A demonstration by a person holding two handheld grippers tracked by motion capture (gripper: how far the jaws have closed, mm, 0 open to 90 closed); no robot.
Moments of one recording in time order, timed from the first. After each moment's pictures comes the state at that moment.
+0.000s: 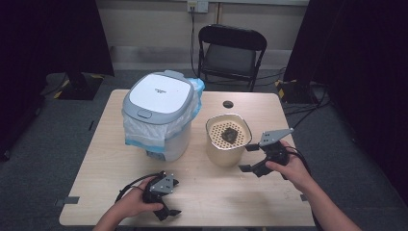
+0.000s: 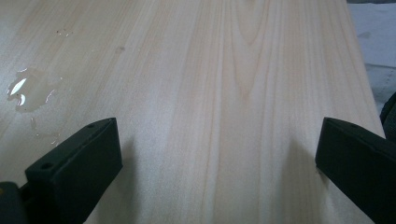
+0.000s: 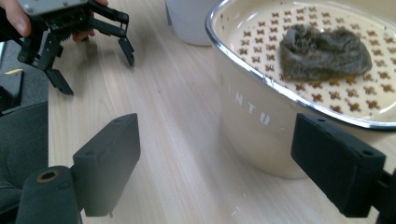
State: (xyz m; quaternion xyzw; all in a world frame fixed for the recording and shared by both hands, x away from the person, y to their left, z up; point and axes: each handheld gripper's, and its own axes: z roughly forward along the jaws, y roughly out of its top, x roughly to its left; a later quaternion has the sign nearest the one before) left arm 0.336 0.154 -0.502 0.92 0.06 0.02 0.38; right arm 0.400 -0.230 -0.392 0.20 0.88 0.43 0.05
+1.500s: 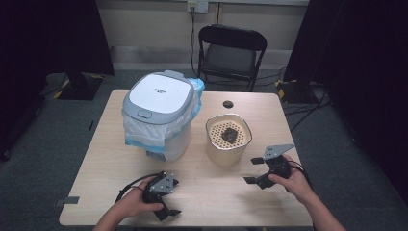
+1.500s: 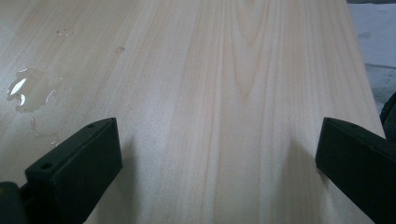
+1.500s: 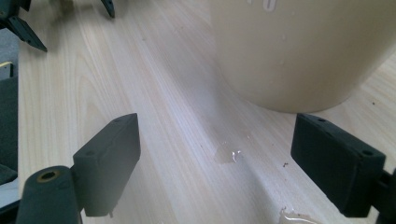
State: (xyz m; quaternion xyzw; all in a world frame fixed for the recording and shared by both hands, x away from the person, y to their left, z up) left arm 0.336 0.154 -0.502 0.92 0.06 0.02 0.38; right arm 0.388 -0.253 -0.446 0.23 0.88 0.41 0.05
